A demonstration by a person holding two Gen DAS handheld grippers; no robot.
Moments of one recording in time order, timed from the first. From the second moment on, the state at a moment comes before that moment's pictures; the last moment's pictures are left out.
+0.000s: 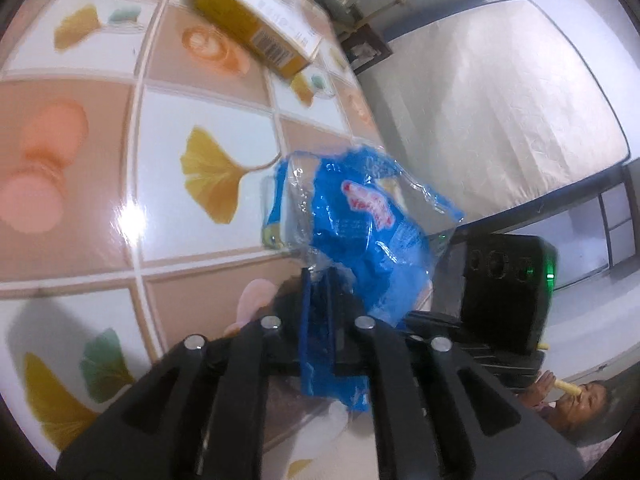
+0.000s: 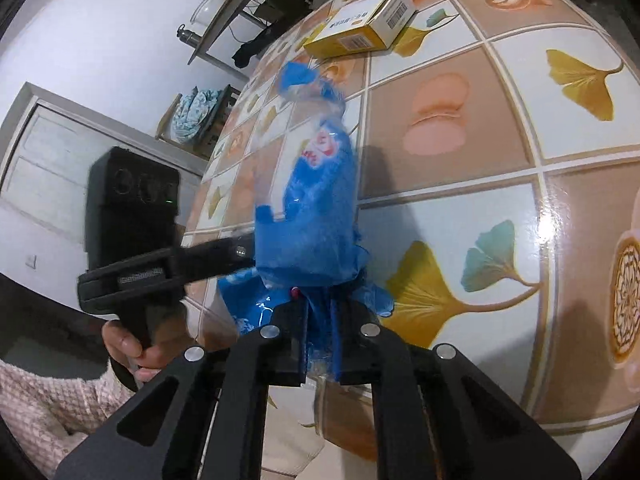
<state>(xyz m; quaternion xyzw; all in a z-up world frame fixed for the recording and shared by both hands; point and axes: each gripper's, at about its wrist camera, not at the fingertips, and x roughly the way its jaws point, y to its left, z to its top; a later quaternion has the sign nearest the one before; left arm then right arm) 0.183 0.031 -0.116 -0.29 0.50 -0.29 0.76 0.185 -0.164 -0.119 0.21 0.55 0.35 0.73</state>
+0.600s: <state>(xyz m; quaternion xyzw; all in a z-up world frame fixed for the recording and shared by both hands) 0.172 0.010 -0.099 -0.22 0.48 -0.31 0.79 0.176 -0.156 -0.116 0.21 0.54 0.34 0.74</state>
